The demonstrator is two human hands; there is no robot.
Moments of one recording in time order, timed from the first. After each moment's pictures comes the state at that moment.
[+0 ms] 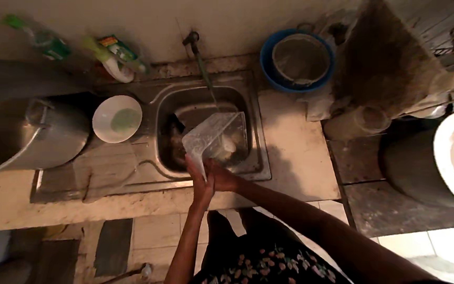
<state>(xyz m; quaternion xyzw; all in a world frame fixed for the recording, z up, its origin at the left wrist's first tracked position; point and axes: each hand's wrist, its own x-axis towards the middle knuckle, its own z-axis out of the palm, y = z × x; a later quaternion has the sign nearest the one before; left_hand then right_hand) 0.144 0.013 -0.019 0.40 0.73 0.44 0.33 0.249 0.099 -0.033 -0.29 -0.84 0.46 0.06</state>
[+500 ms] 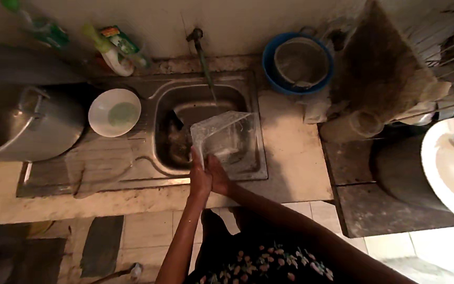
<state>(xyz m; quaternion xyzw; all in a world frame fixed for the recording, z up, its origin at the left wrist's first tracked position) 0.152 0.042 0.020 0.42 0.81 0.27 0.32 0.242 0.080 -0.036 -0.41 -0.79 0.44 0.10</state>
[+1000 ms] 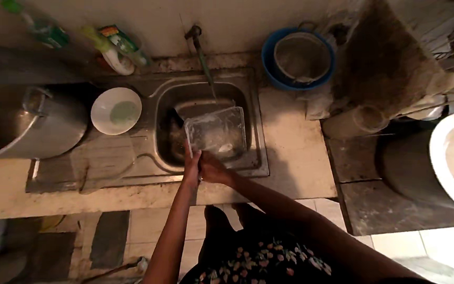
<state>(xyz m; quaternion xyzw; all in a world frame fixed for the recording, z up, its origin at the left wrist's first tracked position) 0.114 0.055 -0.010 0.20 0.67 0.51 0.50 0.223 0.107 -0.040 -0.30 -0.85 0.42 0.07</state>
